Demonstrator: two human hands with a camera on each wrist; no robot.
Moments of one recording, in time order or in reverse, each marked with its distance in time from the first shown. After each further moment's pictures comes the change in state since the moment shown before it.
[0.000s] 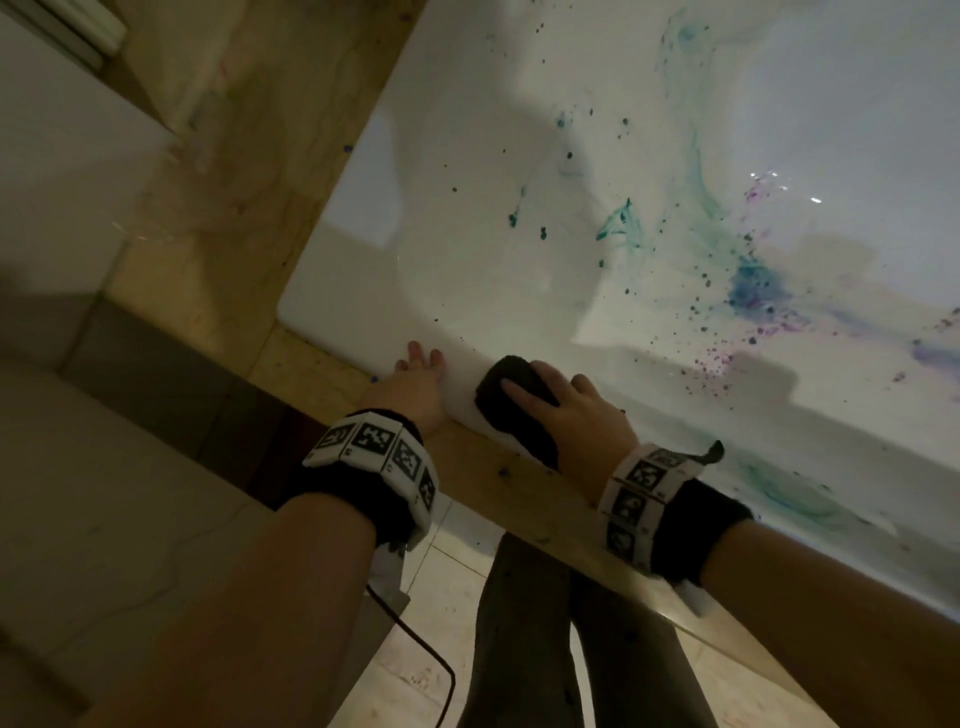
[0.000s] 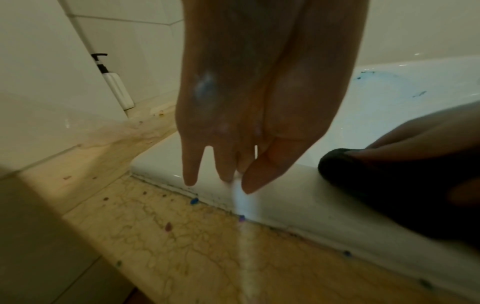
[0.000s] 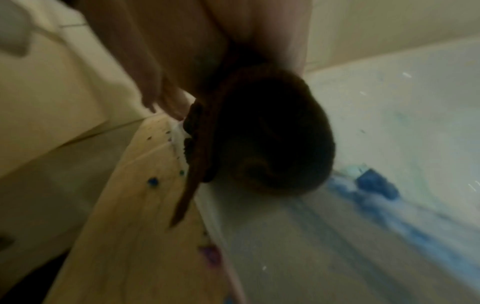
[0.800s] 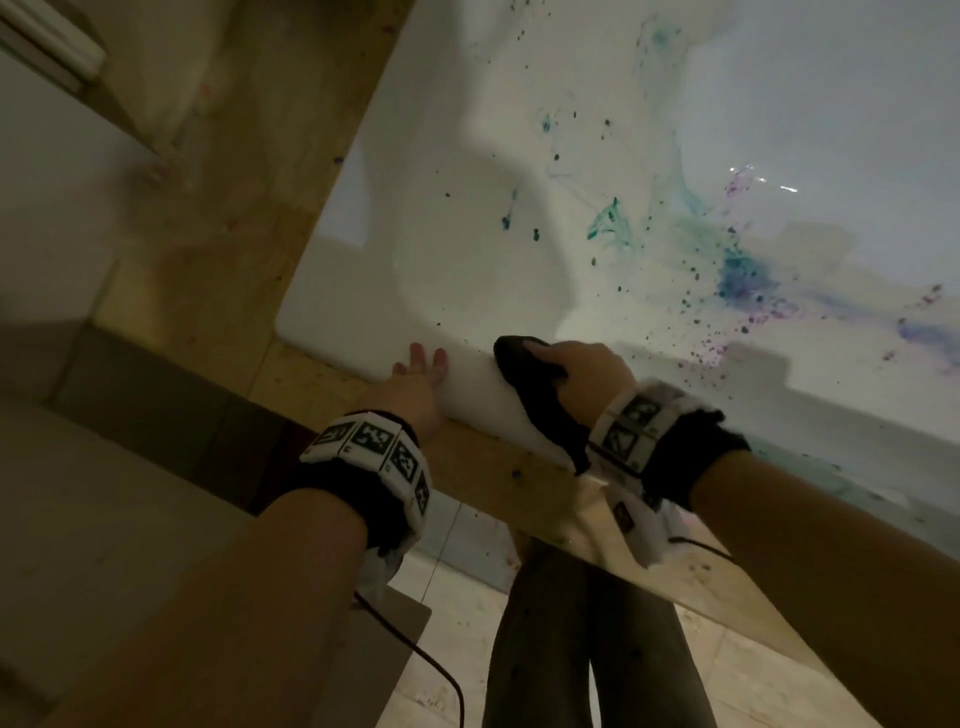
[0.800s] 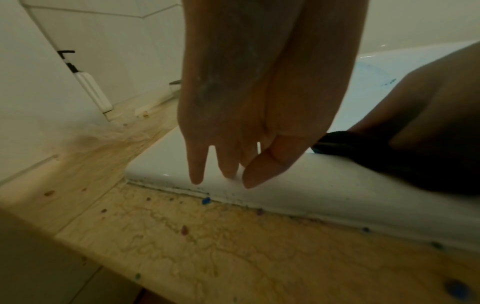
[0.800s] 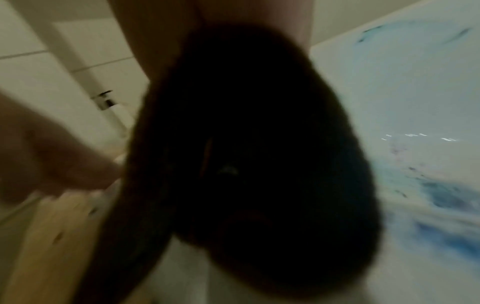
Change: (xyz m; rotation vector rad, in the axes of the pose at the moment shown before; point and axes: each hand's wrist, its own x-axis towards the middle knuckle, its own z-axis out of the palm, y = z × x) left_hand 0.003 -0.013 -0.001 0.064 0.014 0.062; right_hand 0.033 0.005 -0.023 0.257 0.030 0.208
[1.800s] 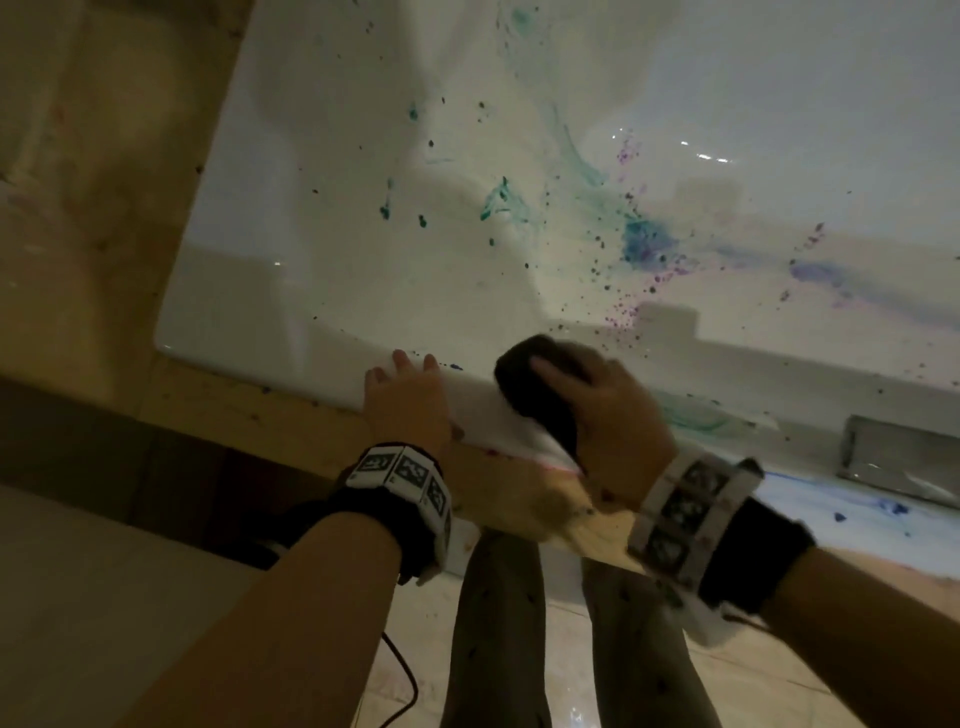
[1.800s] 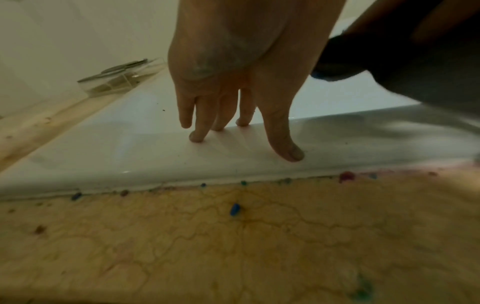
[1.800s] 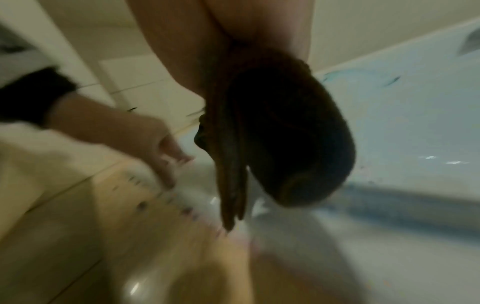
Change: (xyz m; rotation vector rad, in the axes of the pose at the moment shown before) left_hand -0.008 0.119 0.058 0.307 0.387 -0.023; right_hand -0.123 0.095 0.023 0.049 0.401 -0.063
